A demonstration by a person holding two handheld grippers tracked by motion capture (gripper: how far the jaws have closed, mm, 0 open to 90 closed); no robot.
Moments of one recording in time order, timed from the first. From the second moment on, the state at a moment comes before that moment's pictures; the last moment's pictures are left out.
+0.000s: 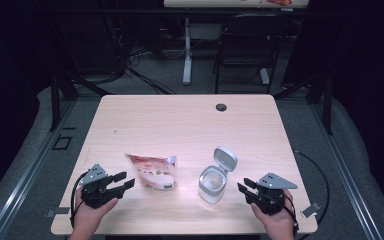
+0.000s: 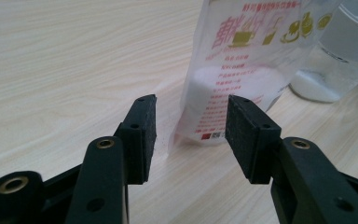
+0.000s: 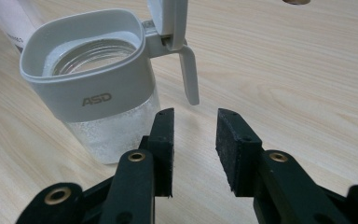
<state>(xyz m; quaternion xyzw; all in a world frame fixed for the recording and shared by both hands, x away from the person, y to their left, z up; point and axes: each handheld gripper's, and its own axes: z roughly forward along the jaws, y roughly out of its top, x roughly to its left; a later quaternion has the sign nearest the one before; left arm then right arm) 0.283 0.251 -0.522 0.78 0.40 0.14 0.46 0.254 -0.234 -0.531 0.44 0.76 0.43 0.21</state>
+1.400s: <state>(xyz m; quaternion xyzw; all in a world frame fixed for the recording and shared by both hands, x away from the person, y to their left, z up) 0.312 0.234 -0.457 0.80 0.33 0.12 0.48 0.255 -0.240 -0.530 0.46 0.74 0.44 0.20</state>
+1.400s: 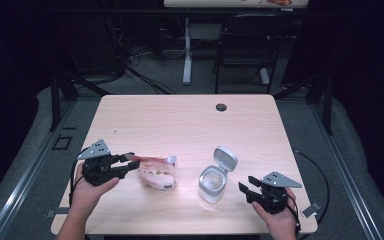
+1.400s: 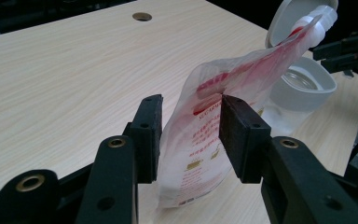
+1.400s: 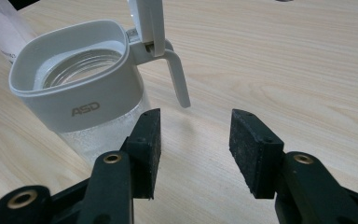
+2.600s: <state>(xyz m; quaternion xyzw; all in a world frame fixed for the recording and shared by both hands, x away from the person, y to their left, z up) 0.302 0.213 -0.457 0.84 0.26 0.09 0.46 0.260 -0.237 -0.535 0.46 0.75 0.44 0.18</state>
